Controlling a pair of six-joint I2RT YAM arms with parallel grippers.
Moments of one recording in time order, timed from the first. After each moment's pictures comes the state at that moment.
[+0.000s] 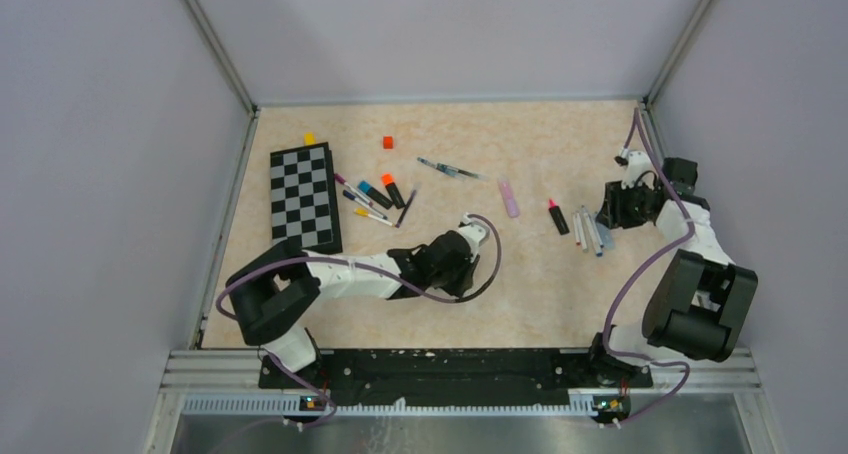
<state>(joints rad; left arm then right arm) -1.06 1.60 0.80 0.05 -0.03 -0.38 -0.36 1.43 0.90 -0.48 -0.48 -0.44</state>
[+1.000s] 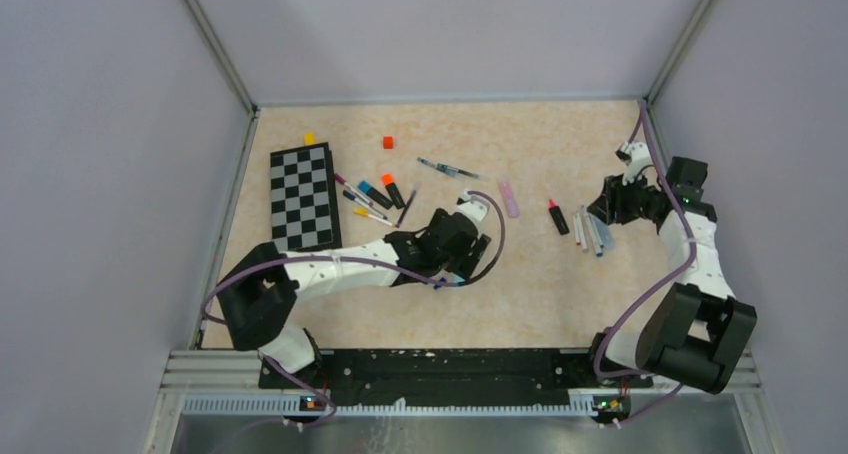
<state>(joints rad) -1.06 1.62 1.02 -0.26 -0.31 -0.33 -0.36 1.28 0.90 -0.51 -0.70 -0.48</state>
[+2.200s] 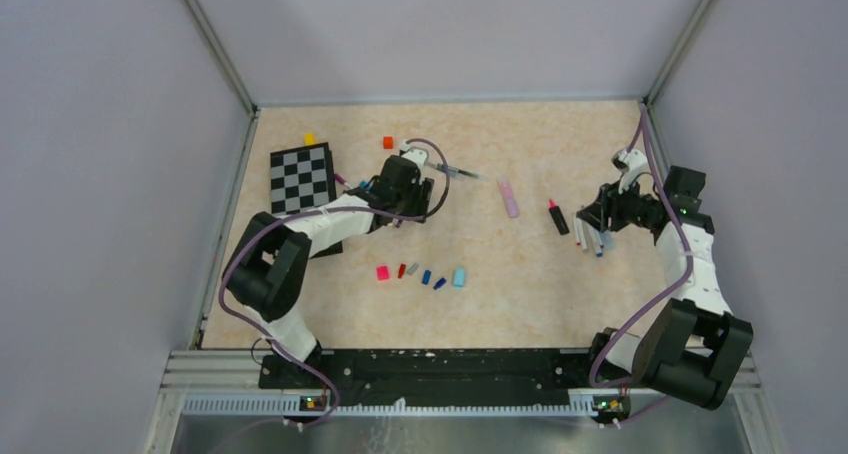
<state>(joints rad) -0.56 1.68 1.02 -0.11 -0.10 -0.21 -0.36 1.19 0.82 -0.49 -0.89 -0.51</state>
